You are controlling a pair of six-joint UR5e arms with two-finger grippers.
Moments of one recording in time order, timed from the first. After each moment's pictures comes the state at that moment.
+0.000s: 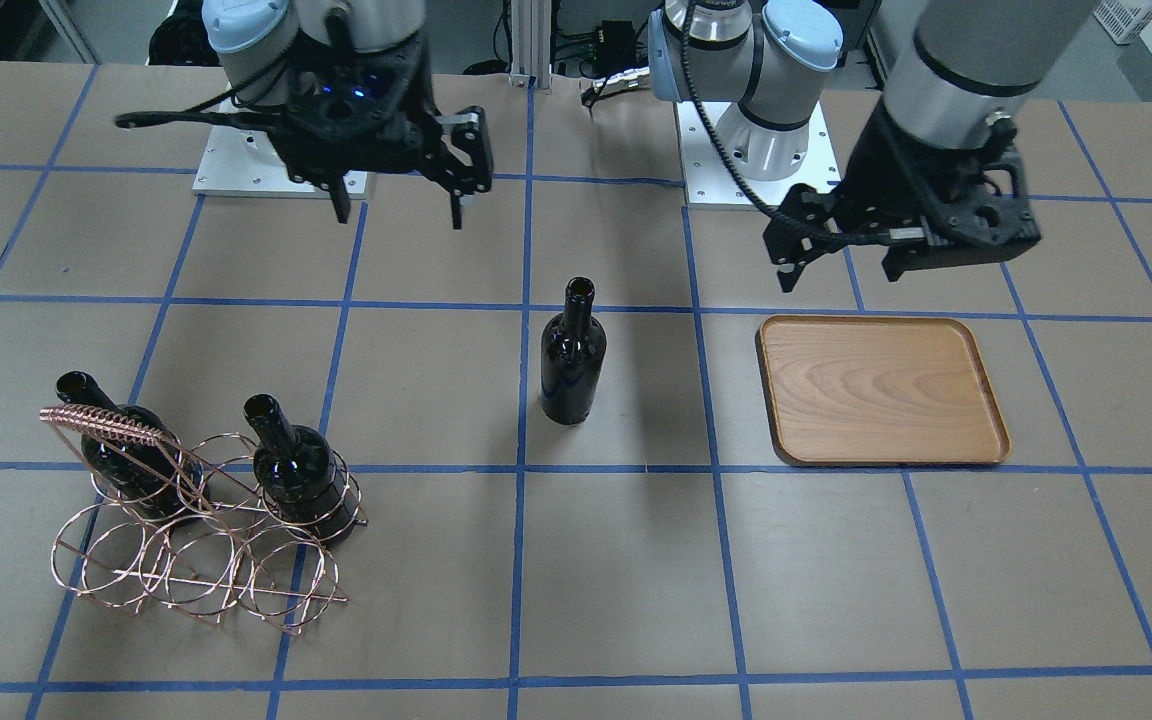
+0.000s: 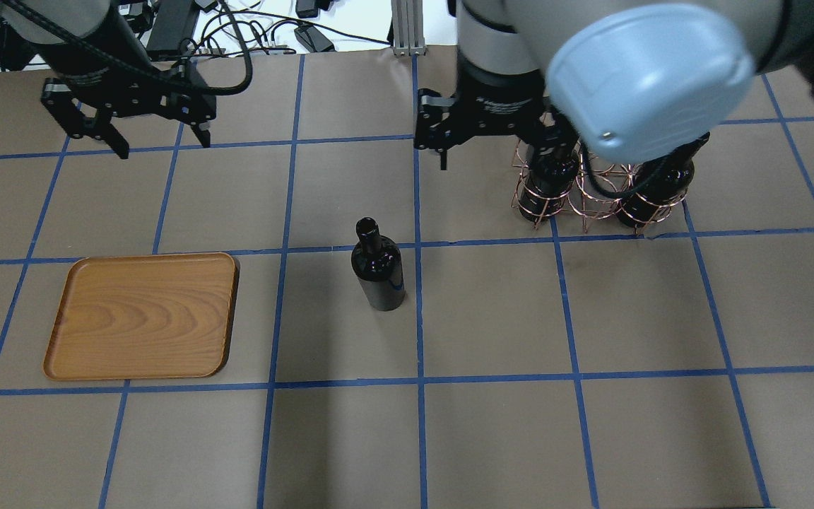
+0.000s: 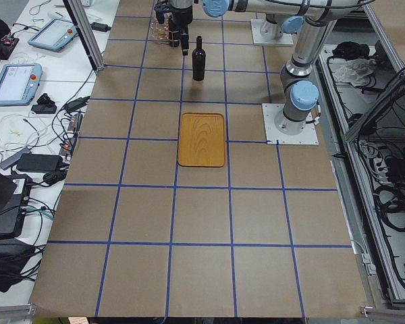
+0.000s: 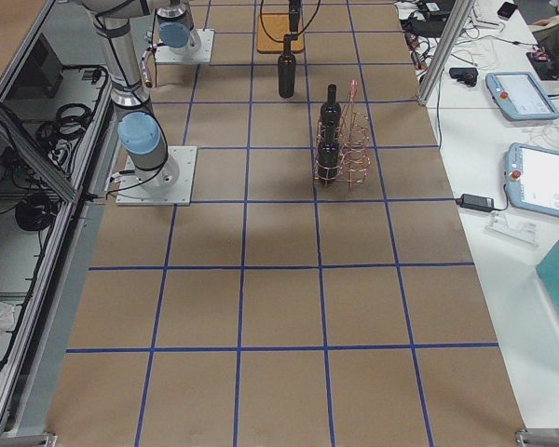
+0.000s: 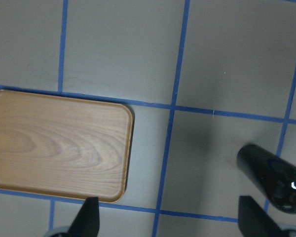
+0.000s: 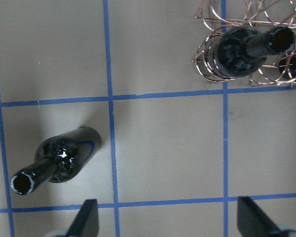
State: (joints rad) left arm -1.59 -1.64 -1.46 -1.60 1.59 -0.16; right arm 1.82 -1.53 1.44 -1.53 -1.59 0.28
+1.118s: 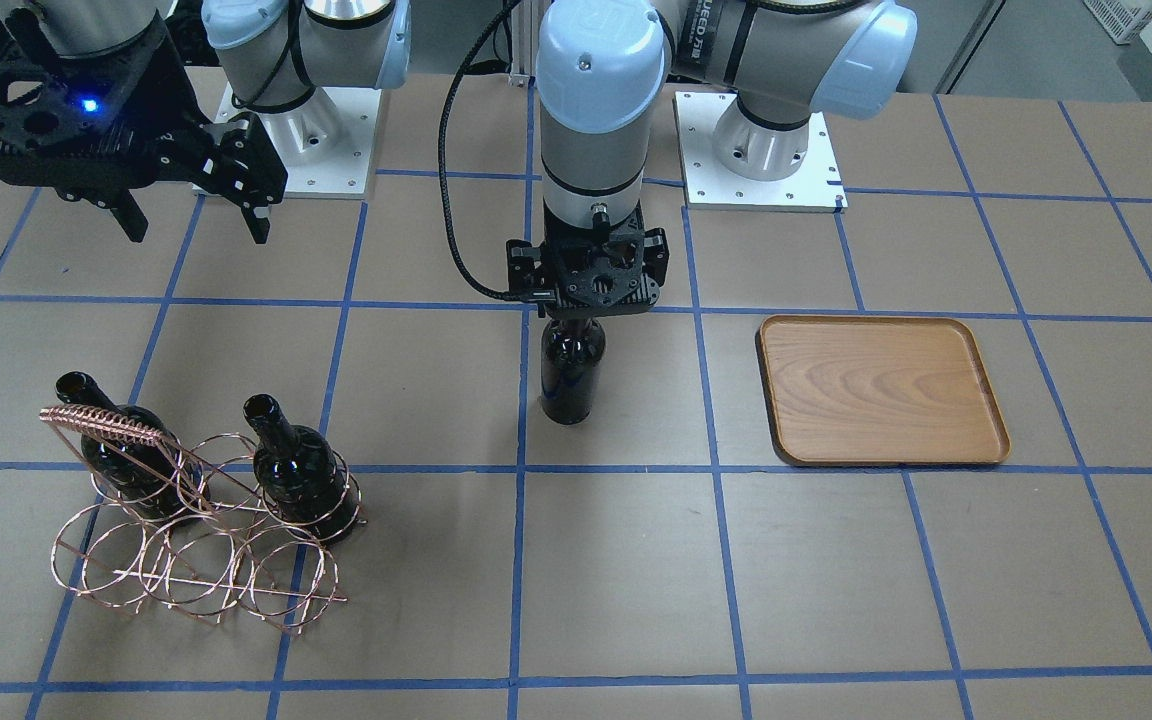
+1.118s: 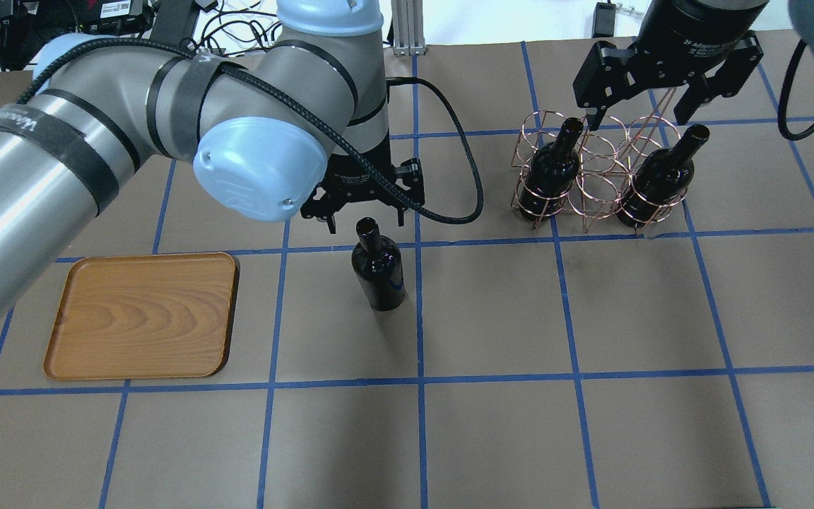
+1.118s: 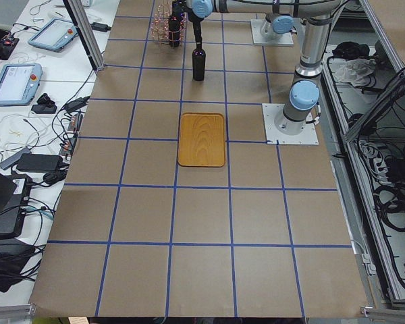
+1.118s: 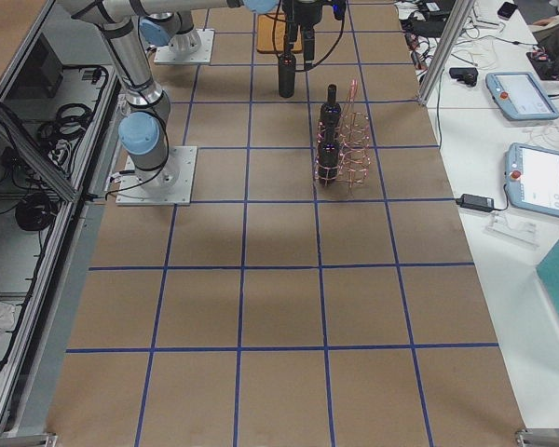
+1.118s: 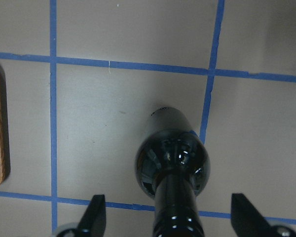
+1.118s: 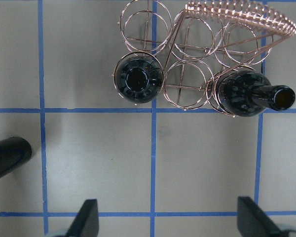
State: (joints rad) left arm -1.93 -1.77 -1.60 -1.42 1.58 -0.45; right arm 1.57 -1.58 1.48 -1.54 -1.58 -0.02
